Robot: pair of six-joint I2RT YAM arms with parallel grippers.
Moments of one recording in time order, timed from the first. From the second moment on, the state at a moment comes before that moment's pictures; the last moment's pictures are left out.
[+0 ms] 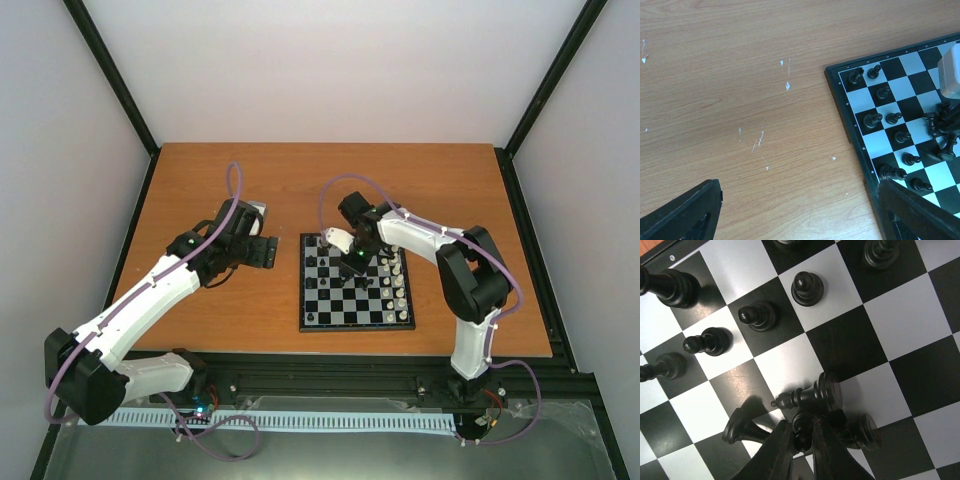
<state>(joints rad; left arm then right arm) -0.55 1.17 1.02 -0.76 -0.17 -0.28 0.61 1.90 1.33 -0.81 -0.26 -0.51</state>
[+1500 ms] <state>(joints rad) -0.55 1.17 1.02 -0.76 -0.18 -0.28 0.65 1.90 1.35 -0.83 -0.16 -0.46</state>
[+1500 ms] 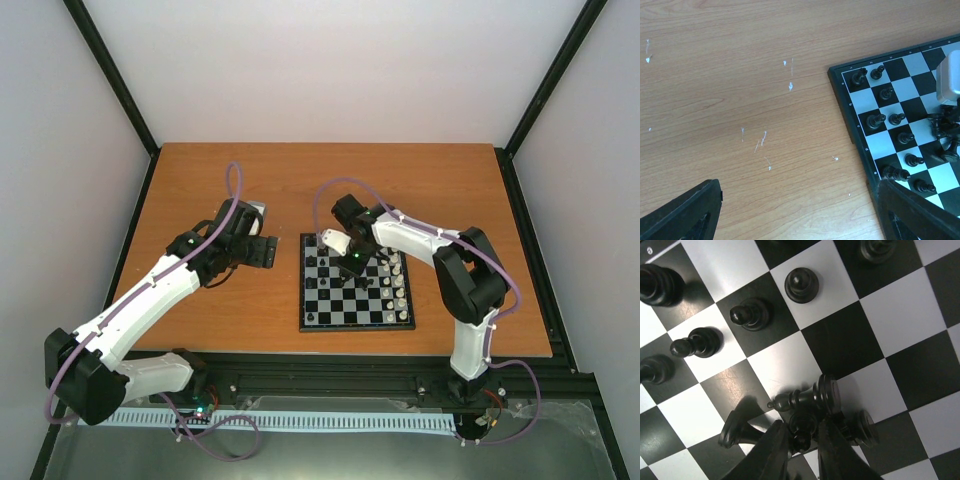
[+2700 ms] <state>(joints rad) -0.55 1.17 1.02 -0.76 -0.19 -0.28 0.80 1.75 1.31 -0.88 -0.28 -0.55</state>
